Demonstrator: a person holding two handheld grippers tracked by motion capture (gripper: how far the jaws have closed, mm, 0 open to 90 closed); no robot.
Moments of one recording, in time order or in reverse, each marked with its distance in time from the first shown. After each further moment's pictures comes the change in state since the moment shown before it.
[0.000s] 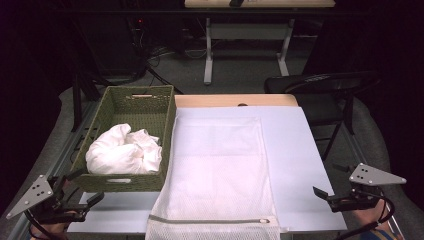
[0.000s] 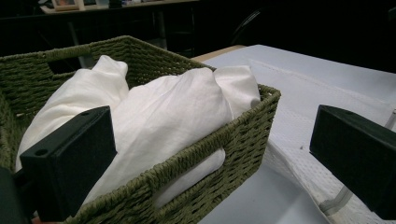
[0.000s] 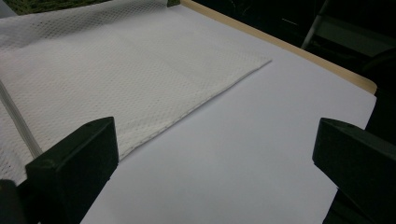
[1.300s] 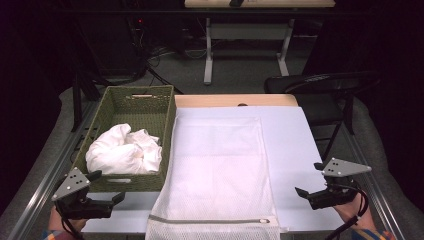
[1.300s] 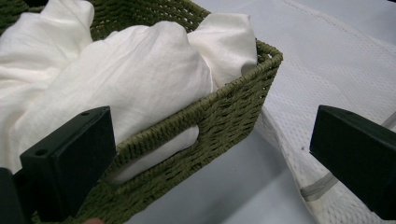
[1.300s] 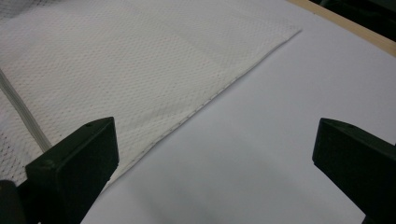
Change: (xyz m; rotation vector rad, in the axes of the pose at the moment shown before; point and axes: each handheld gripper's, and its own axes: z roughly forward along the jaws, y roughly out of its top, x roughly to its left) left arm -0.041 0.027 0.041 0.329 0.090 -0.046; right arm 0.026 0.026 0.036 0.193 0.013 0.008
